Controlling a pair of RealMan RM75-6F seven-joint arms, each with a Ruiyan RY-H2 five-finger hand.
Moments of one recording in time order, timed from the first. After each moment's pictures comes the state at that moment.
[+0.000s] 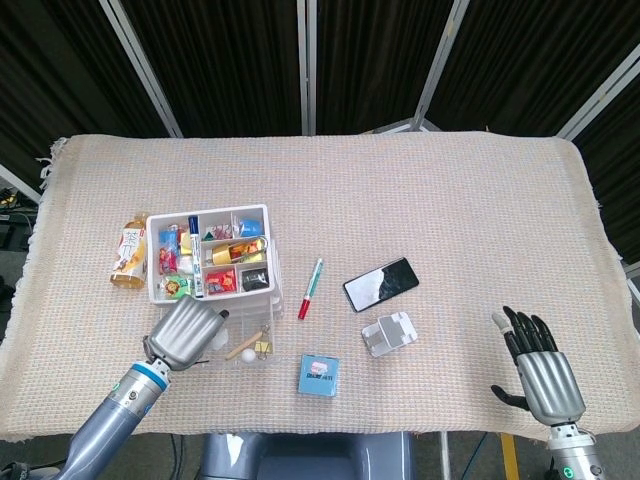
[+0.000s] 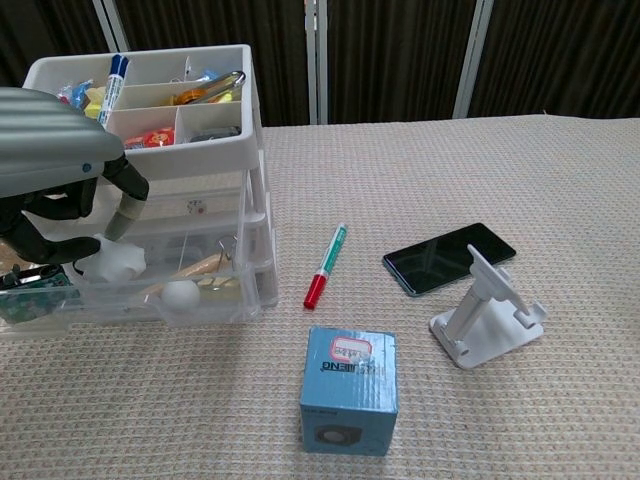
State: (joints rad) left arm -0.66 -1.19 -0.04 -2.26 0.99 1.17 1.19; right arm 0.06 -1.19 -0.02 -1.72 -1.59 1.45 -0.20
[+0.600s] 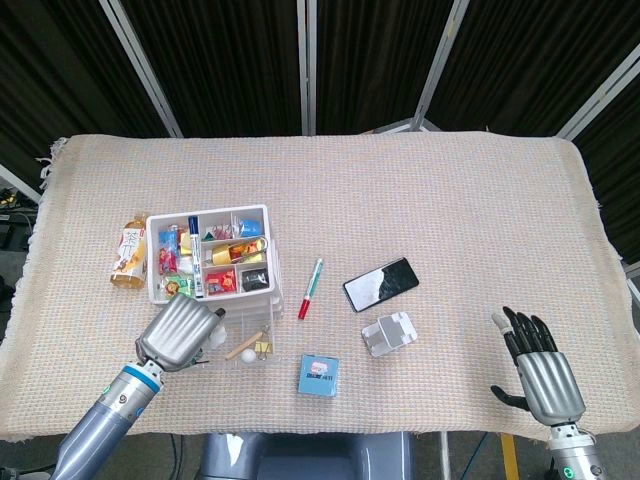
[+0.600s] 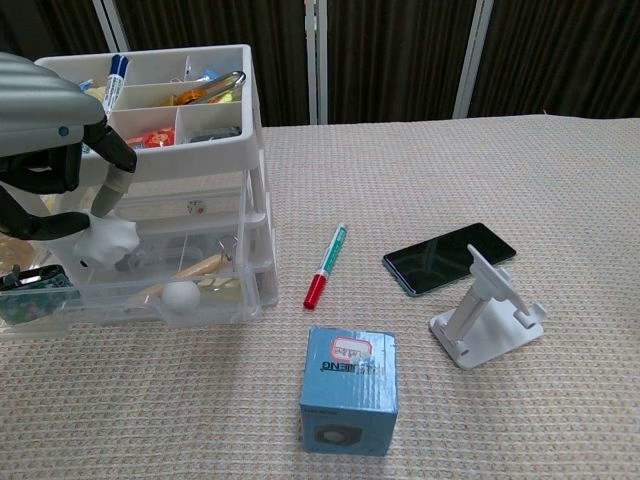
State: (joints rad) left arm -0.67 -1.13 0.00 -2.31 1.05 1.22 1.11; right arm 0.06 -1.19 -0.02 -1.73 -1.59 1.44 -0.20
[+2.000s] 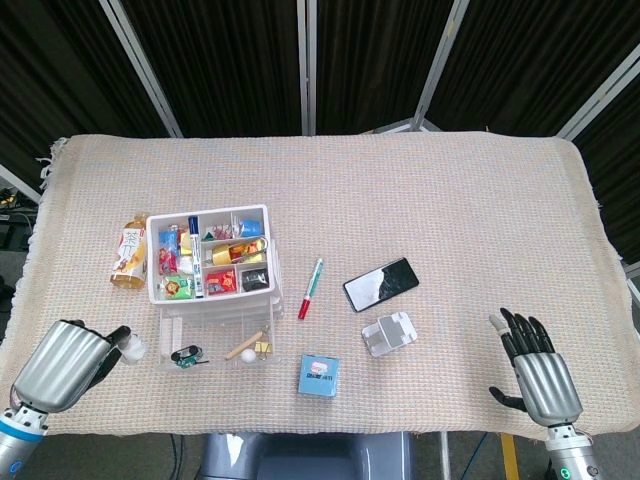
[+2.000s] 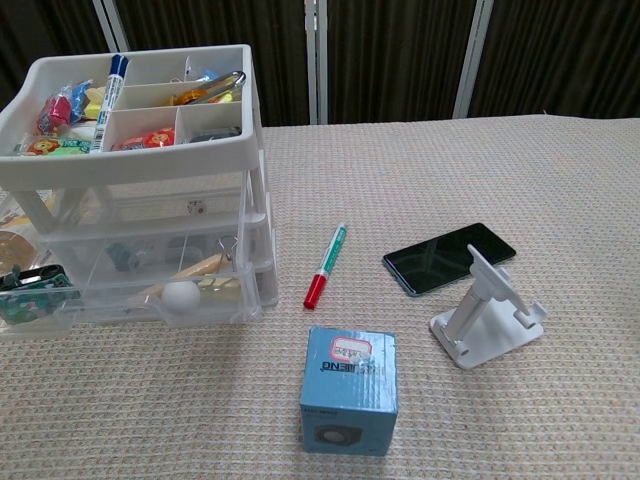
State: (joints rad) left arm -0.29 -0.87 0.18 -2.04 1.74 1.46 0.47; right arm 0.06 -1.20 -0.03 -1.73 -1.59 1.44 -0.23
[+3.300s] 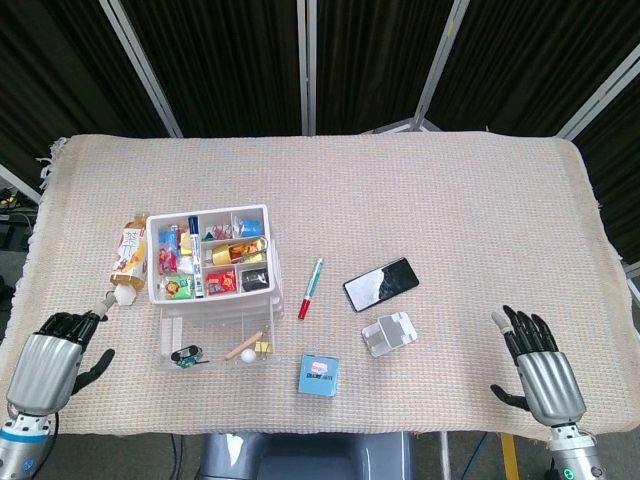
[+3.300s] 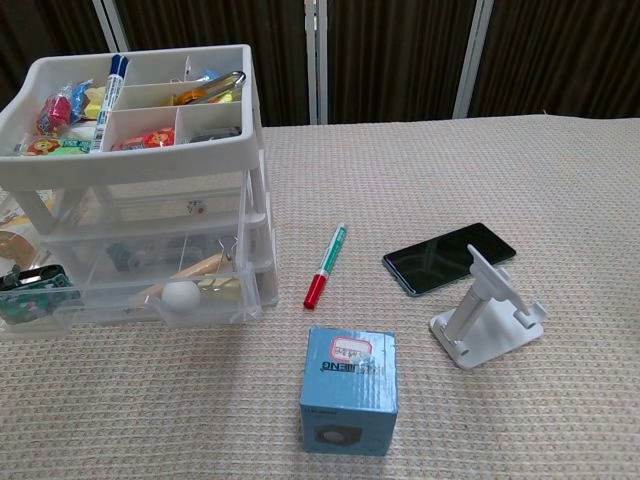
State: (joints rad) left arm -0.10 -1.24 0.09 -1.63 1.74 1.69 0.27; right arm 0.06 -1.18 -0.02 -1.73 -1.61 1.47 -0.20
